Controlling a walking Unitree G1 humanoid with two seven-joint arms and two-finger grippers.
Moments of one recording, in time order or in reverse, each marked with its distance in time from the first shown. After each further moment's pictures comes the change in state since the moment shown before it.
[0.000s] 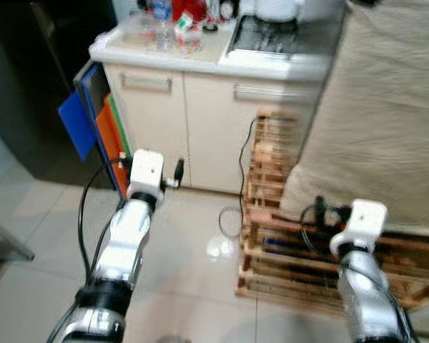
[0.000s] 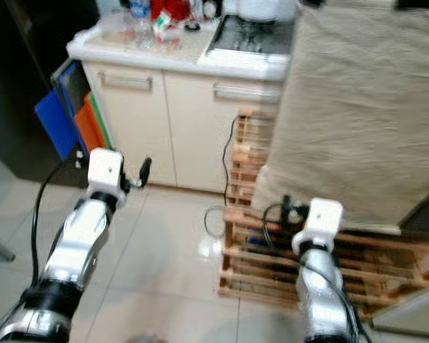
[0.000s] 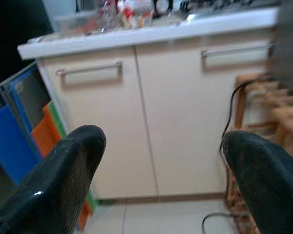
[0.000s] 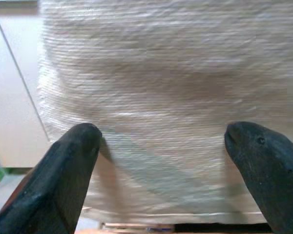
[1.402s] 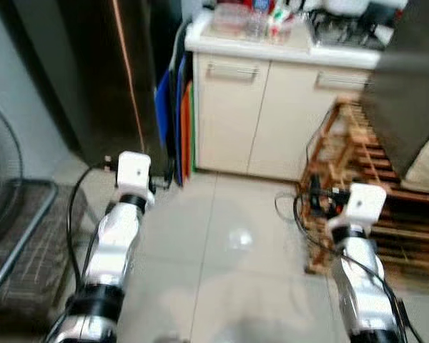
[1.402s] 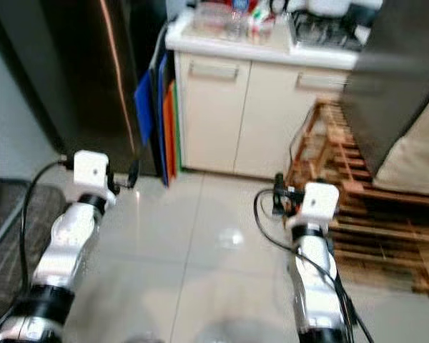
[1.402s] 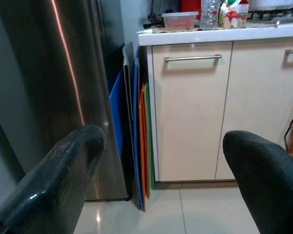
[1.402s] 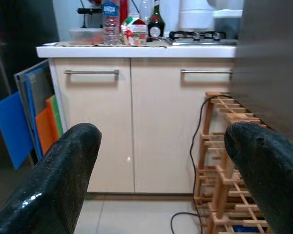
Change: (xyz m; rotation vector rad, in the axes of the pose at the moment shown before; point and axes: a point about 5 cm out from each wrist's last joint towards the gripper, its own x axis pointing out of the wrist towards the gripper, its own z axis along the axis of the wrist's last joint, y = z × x) left arm -0.006 0.003 0.002 -0.068 -0.040 -0.007; right arm 0.006 0.009 0.038 0.000 -0.185 0.012
